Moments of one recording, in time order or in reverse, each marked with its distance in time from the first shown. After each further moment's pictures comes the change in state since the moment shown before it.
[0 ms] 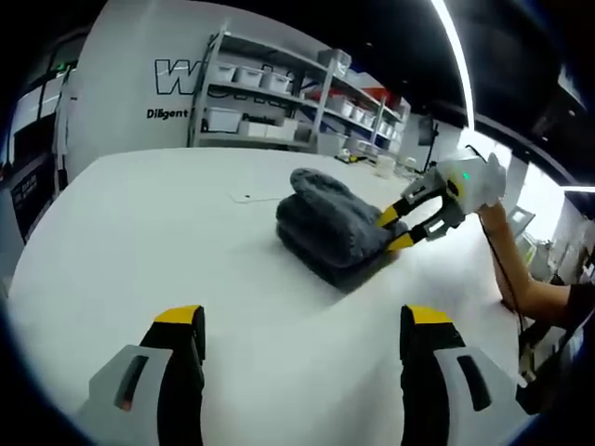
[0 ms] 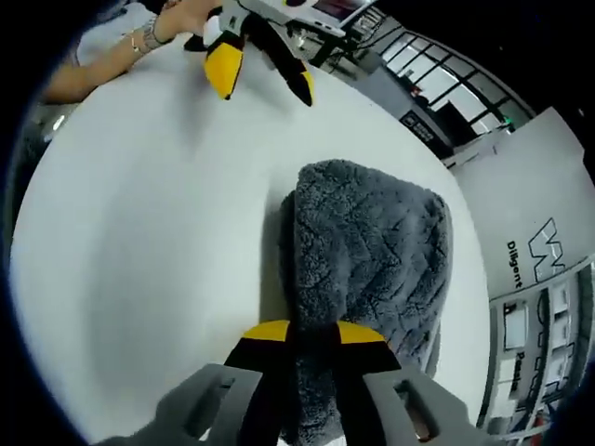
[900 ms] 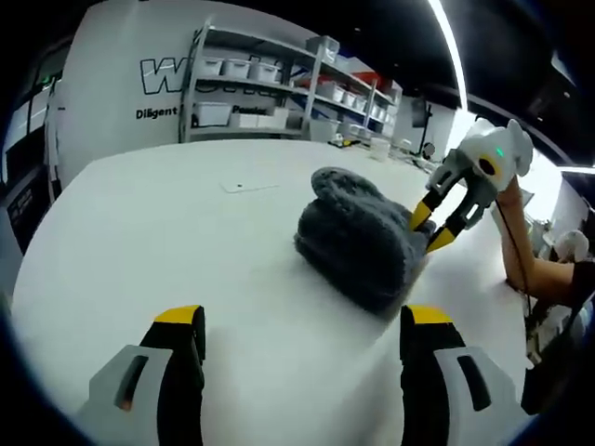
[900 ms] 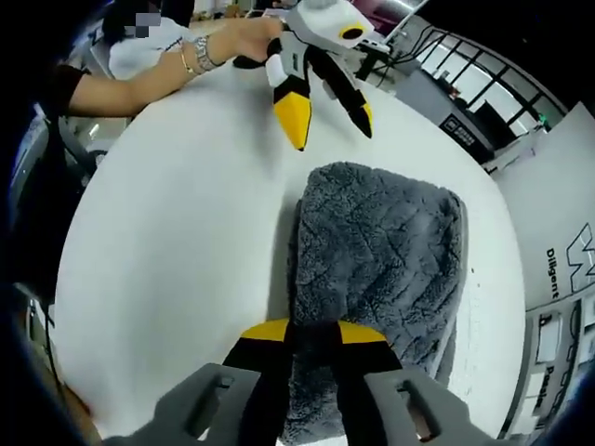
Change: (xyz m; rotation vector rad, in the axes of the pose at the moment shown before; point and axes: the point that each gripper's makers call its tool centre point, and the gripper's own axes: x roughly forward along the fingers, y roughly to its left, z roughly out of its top) left arm 0.008 0.000 -0.009 0.059 0.058 -0.008; right arm -0.026 0.049 0.015 -0.001 -0.028 0.198
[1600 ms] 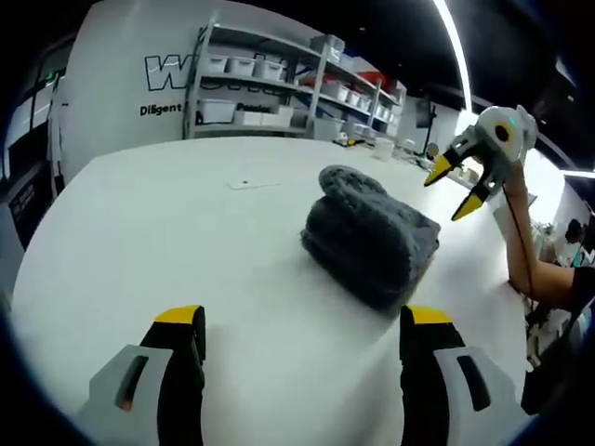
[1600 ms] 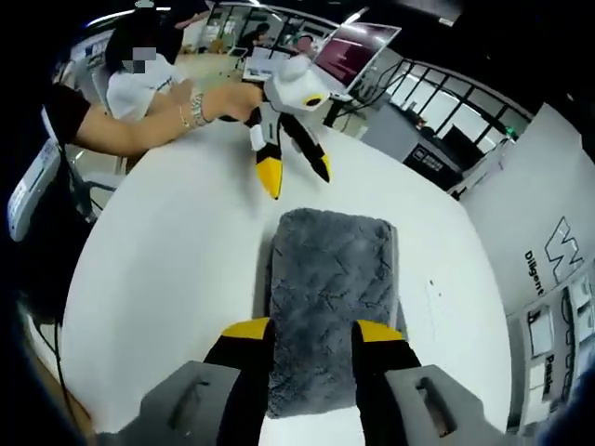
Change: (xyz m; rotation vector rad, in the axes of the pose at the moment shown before) left arm -0.001 0.005 -0.003 -0.013 0.005 0.012; right arm -0.069 -0.023 0.000 0.080 -0.201 -0.145
